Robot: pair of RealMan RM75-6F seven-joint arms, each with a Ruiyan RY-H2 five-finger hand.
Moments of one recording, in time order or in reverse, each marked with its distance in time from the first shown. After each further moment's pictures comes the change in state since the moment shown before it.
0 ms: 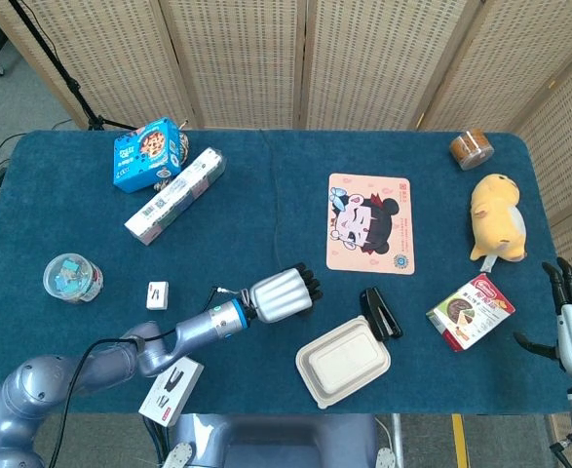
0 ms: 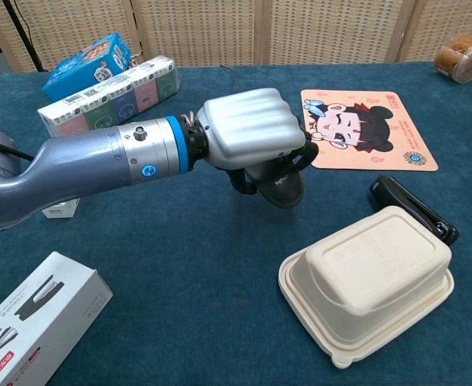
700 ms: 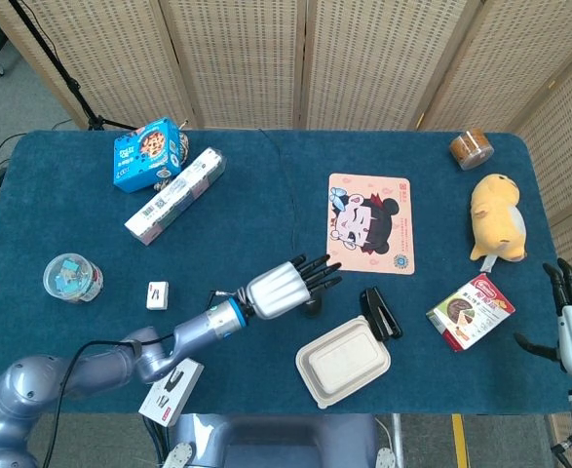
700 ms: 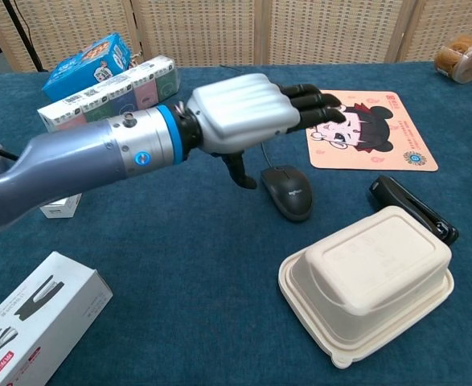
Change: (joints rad) left arm 0.042 0.076 -0.028 -0.158 -0.106 0.014 -0.019; right arm -0.003 0.003 -0.005 -0.007 -0.004 0.003 -0.003
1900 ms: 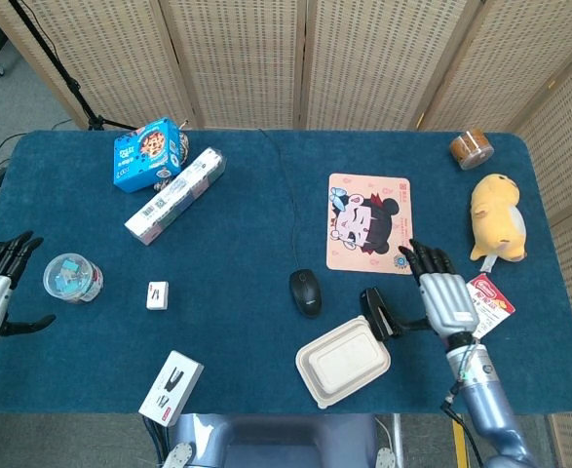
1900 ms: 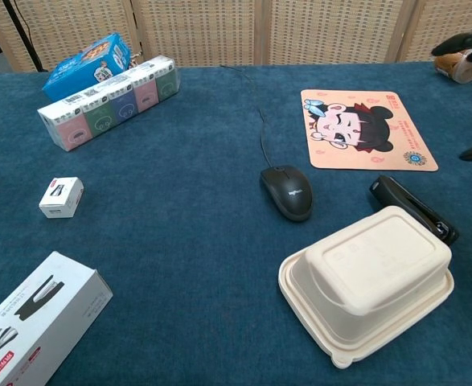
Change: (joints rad) left arm 0.737 0.912 0.140 -0.769 -0.314 0.419 -0.302; right arm 0.338 -0.159 0.101 -0.330 0.323 -0.259 -0.478
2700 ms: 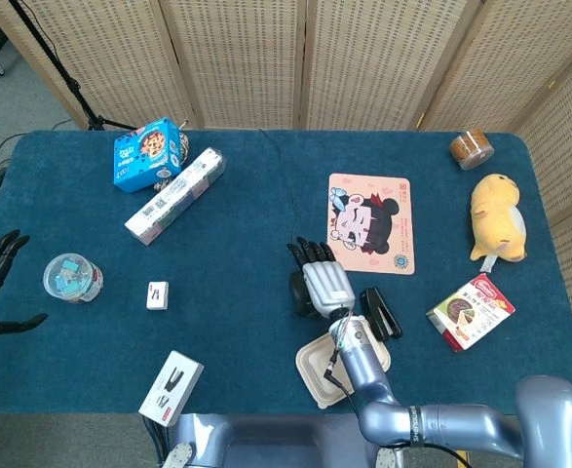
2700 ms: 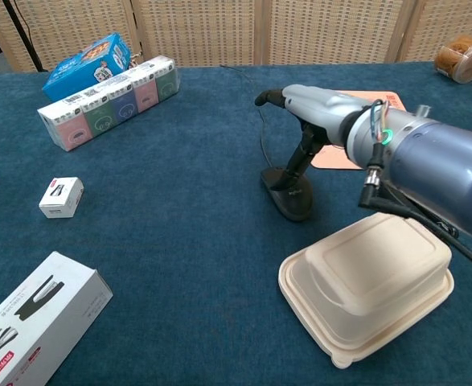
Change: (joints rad) left arm 0.046 0.031 -0.069 0.015 0.012 -0.077 -0.099; right arm 0.391 -0.545 0.075 0.381 0.273 -0.016 -0.184
